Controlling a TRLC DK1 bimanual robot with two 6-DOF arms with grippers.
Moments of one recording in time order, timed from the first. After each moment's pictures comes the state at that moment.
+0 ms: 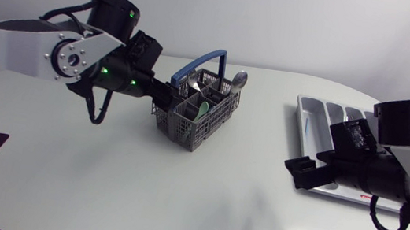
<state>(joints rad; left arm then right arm) -0.44 1.63 1.14 -0.23 0.09 0.11 0.22 1.08 0.61 -0.34 -0.07 -0.11</state>
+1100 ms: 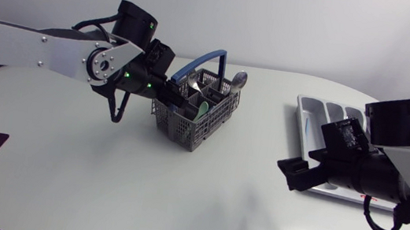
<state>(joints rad) -0.44 1.76 1.20 -0.18 0.08 0.11 0.28 1.09 0.61 -0.32 -0.07 -0.12</state>
